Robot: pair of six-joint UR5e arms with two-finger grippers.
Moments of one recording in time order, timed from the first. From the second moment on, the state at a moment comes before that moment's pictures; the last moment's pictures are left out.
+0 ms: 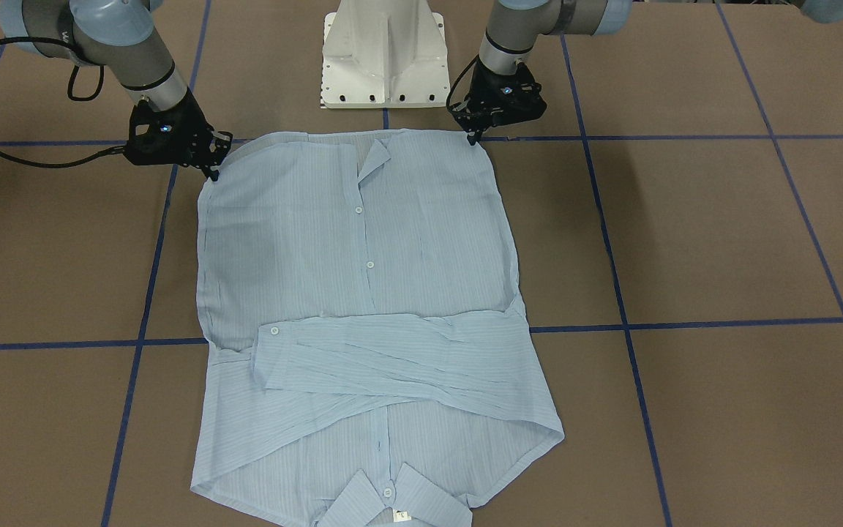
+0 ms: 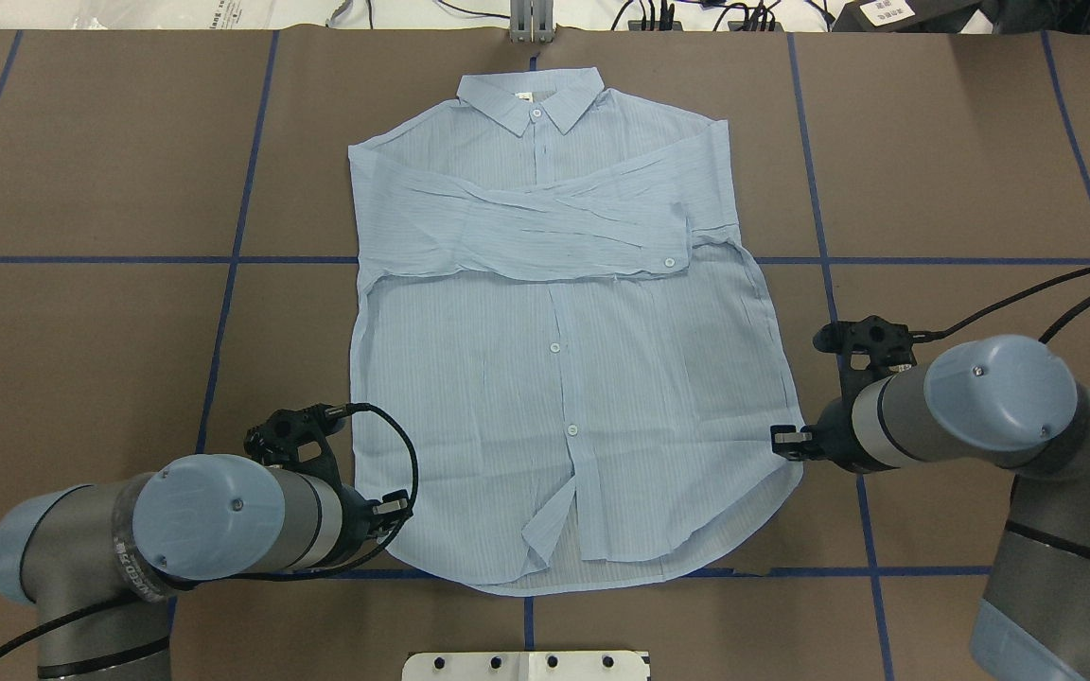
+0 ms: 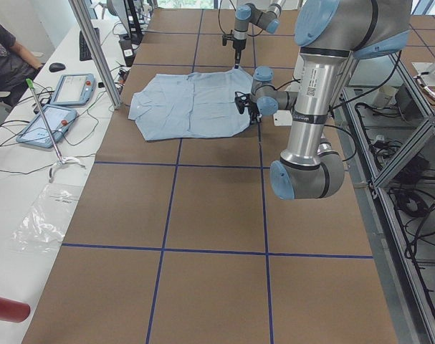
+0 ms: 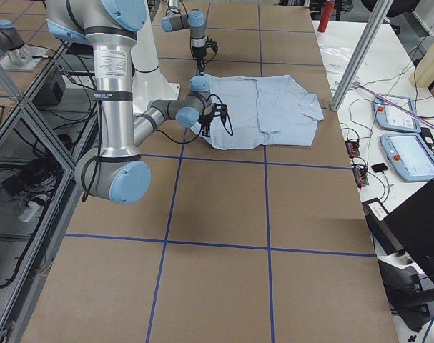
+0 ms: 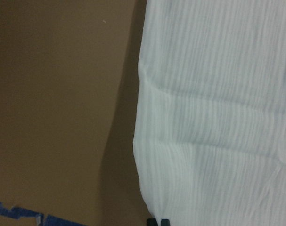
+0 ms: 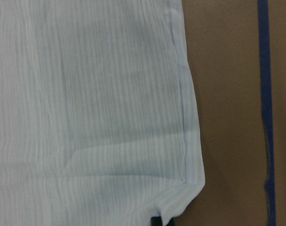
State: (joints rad) left arm -0.26 -1.87 -2.02 -1.75 -1.69 -1.74; right arm 0.50 -1.53 2.05 -1.27 1.89 1.27
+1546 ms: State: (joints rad) left arm -0.61 -1.95 -2.06 -1.76 -1.93 -1.62; right arm 0.87 -1.27 1.88 -1.28 2.14 1.26
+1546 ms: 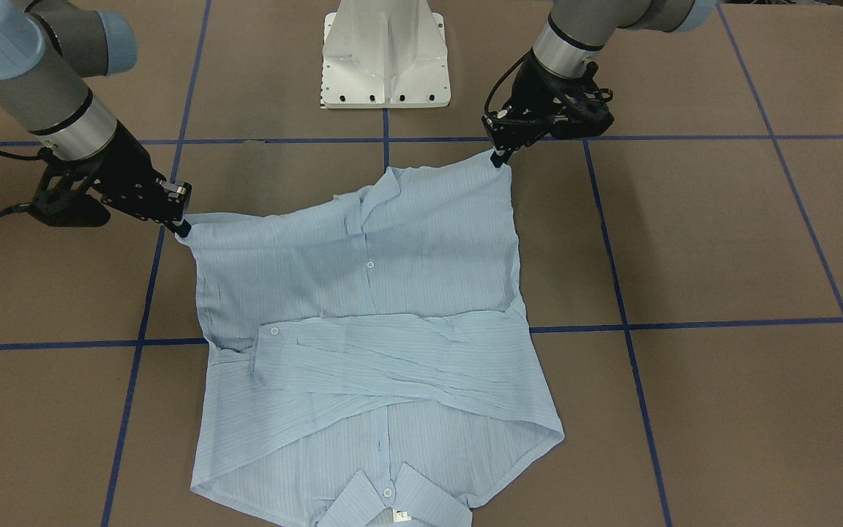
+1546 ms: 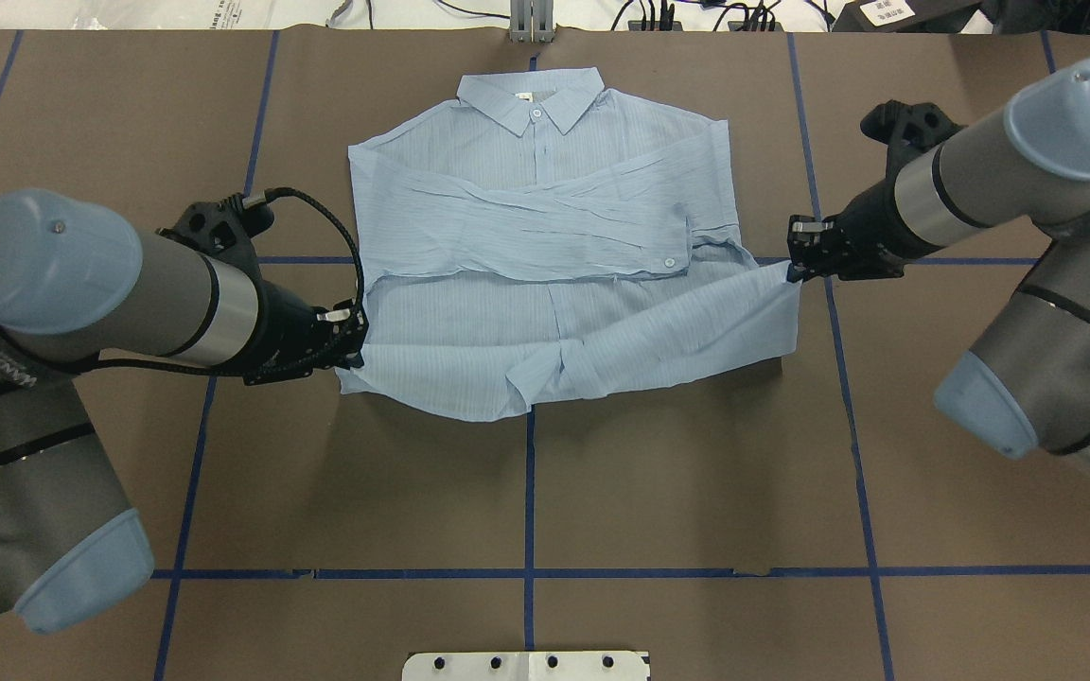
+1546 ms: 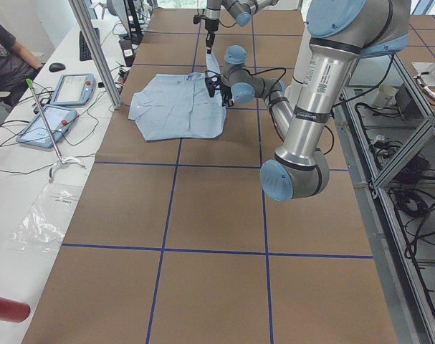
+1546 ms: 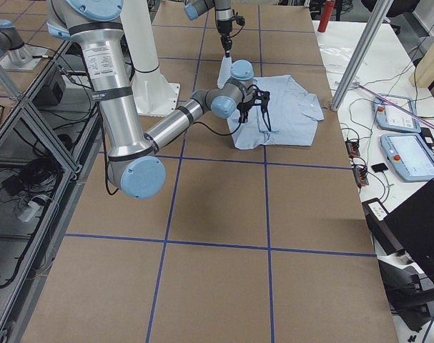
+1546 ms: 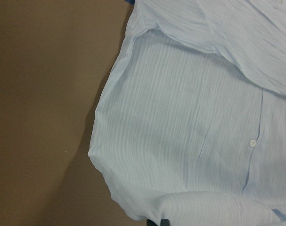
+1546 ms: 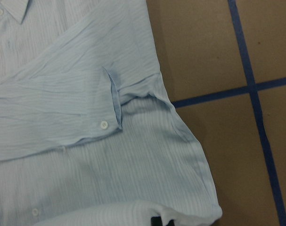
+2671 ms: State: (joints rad) left arm -0.89 -2.17 -1.53 -2.06 -1.99 -1.50; right arm 1.02 -0.86 1.34 -1.26 2.15 1.24
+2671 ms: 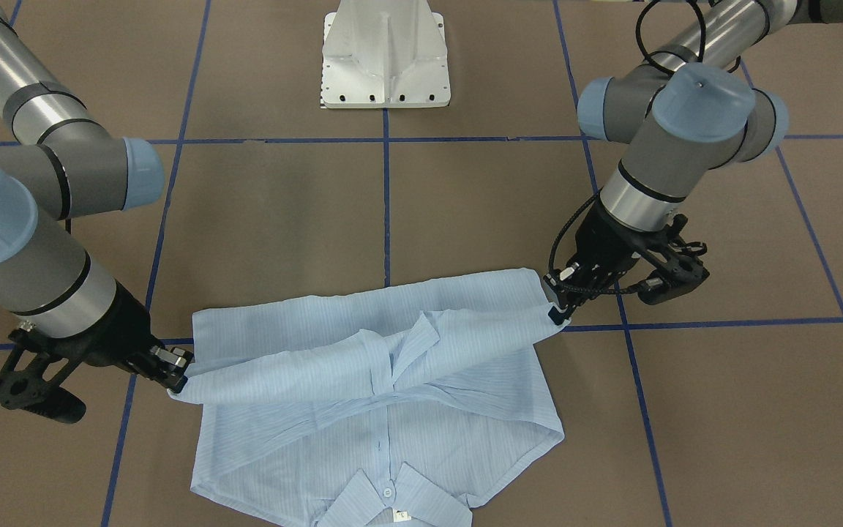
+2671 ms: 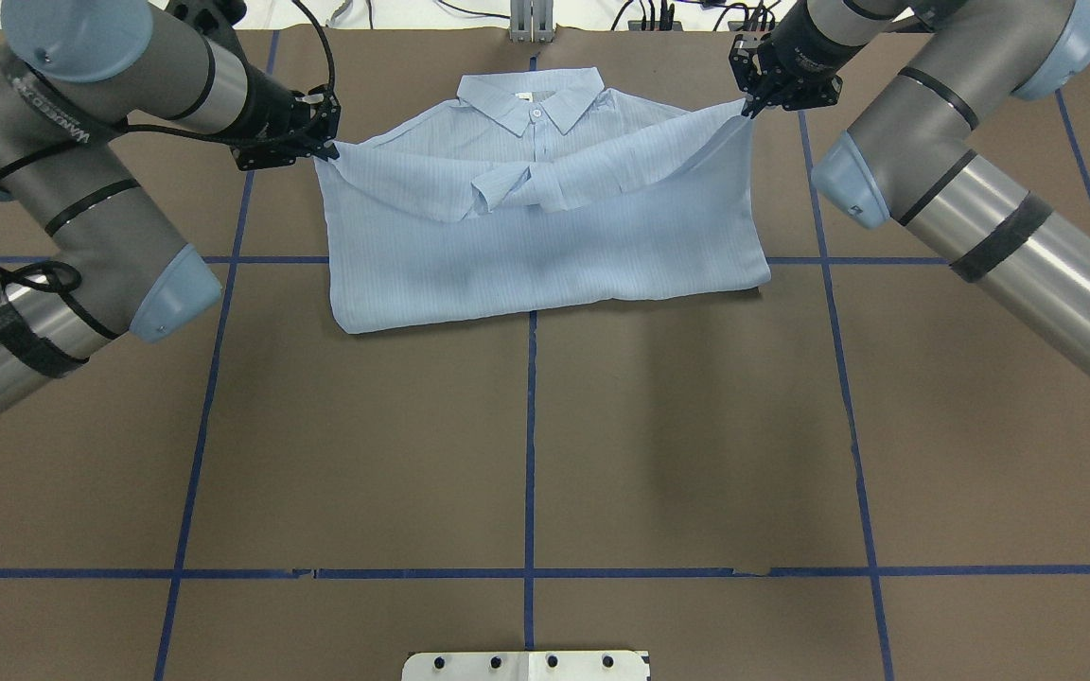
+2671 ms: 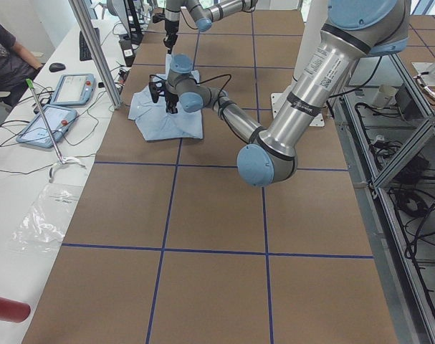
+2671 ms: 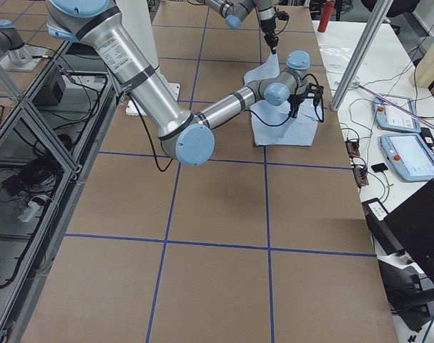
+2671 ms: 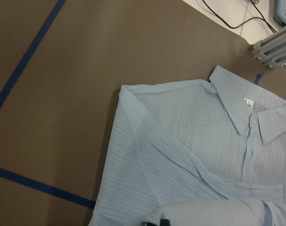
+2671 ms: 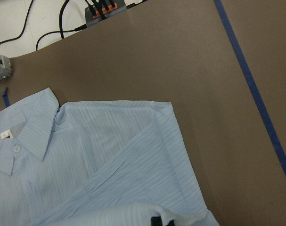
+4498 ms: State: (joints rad) left arm -0.90 -2.25 -1.26 -2.26 -1.98 -1.46; right arm 1.00 -0.80 1.11 -1.07 2.11 1.22
